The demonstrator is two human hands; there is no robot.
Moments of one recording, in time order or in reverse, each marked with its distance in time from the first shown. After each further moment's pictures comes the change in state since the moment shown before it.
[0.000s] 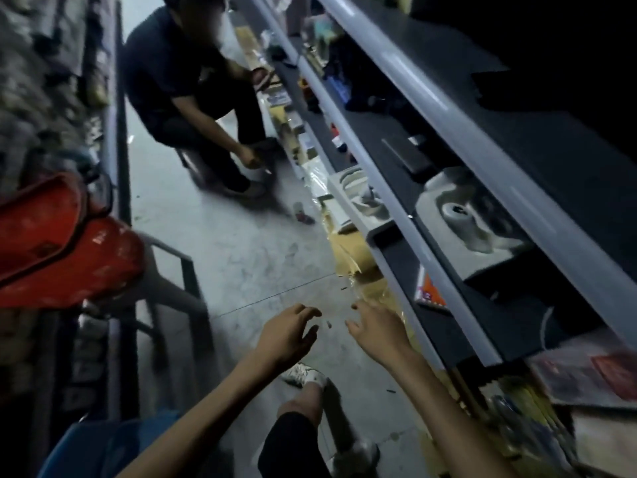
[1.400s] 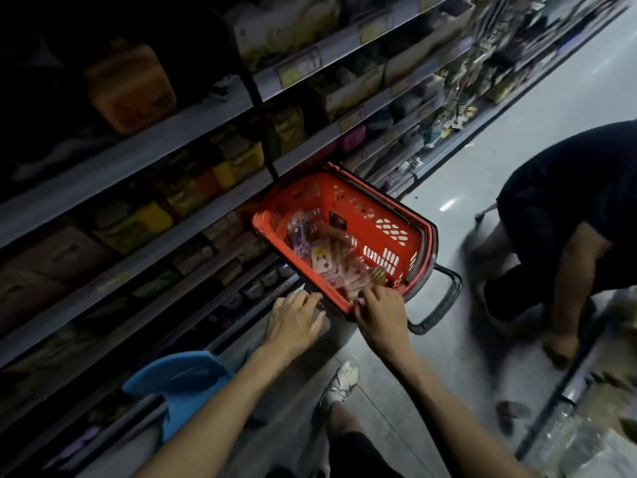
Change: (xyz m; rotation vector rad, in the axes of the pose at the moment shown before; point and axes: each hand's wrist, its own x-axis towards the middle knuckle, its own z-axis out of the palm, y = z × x) left_hand -0.066 -0.565 -0.189 -0.109 0.590 -1.117; right_hand 0.399 -0.665 0.190 -0.349 -0.100 -1.161
